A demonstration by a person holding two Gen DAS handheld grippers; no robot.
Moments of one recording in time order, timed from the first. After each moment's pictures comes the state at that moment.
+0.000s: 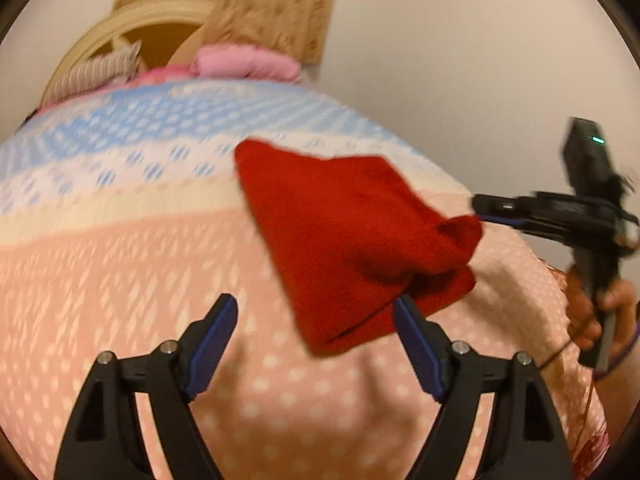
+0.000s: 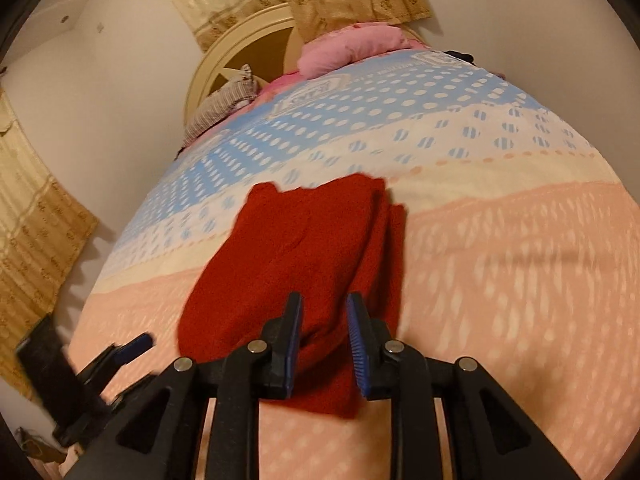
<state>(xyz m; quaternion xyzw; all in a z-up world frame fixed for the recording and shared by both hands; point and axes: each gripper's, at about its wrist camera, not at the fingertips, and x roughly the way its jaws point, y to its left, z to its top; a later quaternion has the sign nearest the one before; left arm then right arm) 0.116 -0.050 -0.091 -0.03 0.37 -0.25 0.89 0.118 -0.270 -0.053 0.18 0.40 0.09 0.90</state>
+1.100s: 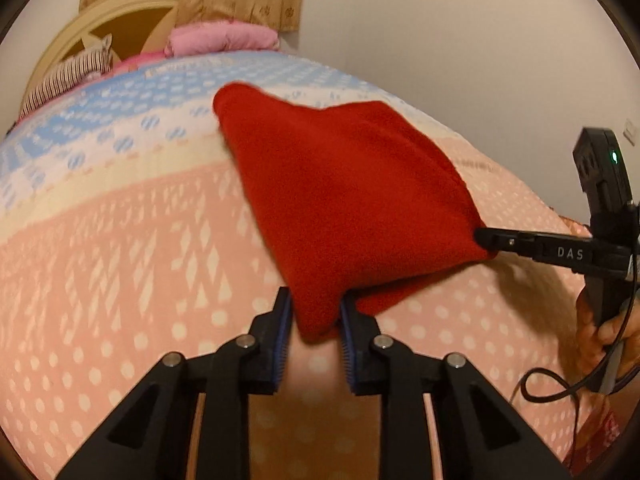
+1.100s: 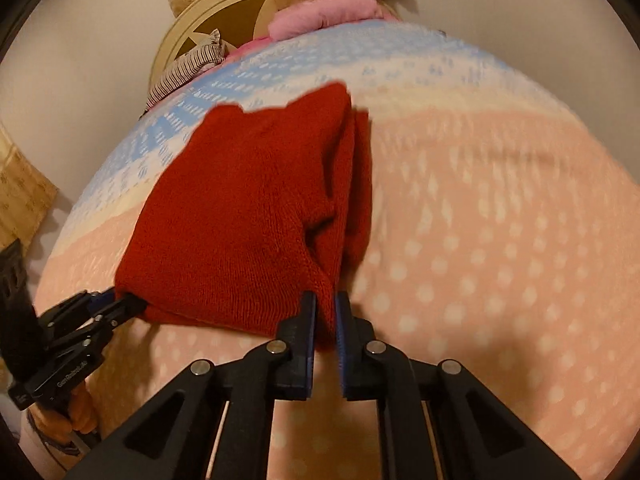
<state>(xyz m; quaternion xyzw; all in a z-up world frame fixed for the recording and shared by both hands) 0.117 -0.071 -0.126 0.03 0.40 -0.28 0.87 0.076 -0.250 -0.119 0.14 0.45 0.03 0.88</state>
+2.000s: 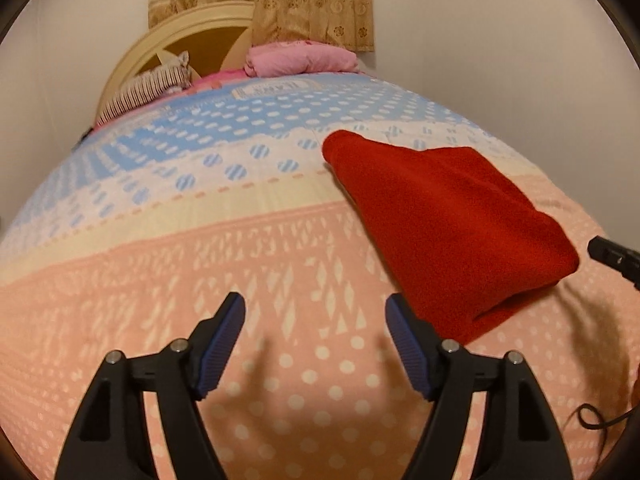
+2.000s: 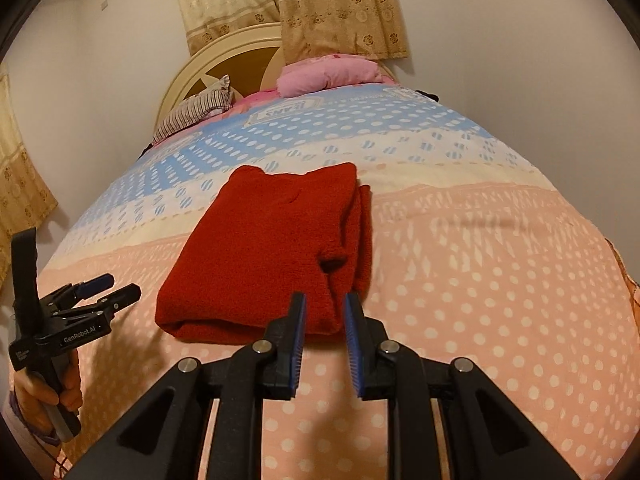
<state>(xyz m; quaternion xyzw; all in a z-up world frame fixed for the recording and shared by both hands) 0.128 -0.035 -0.093 0.07 0.36 -0.12 0.92 0.044 -0.232 -0.061 0.10 0.36 0.00 0.93</state>
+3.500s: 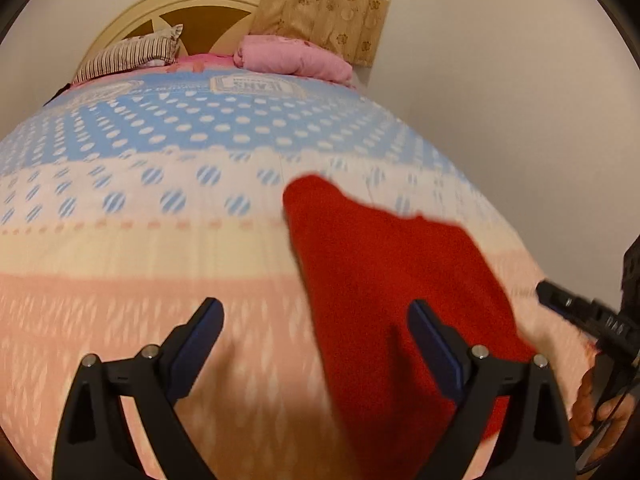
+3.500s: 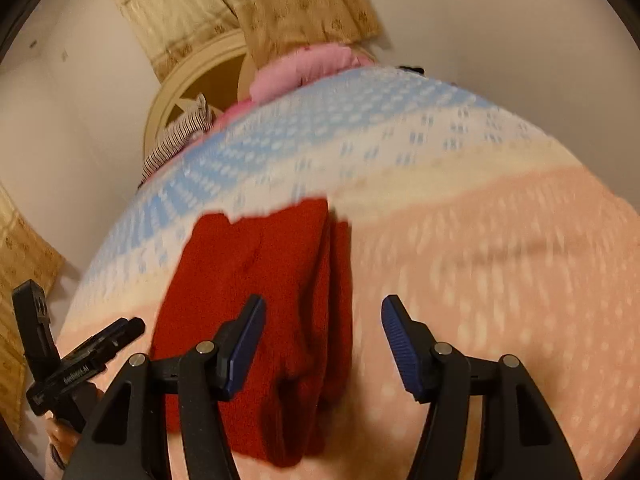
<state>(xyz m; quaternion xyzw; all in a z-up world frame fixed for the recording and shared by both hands) 0.222 -0.066 -0.078 -0.07 0.38 -0.18 0.90 0.135 -0.296 -0.072 0.20 0.36 0.00 0.91</state>
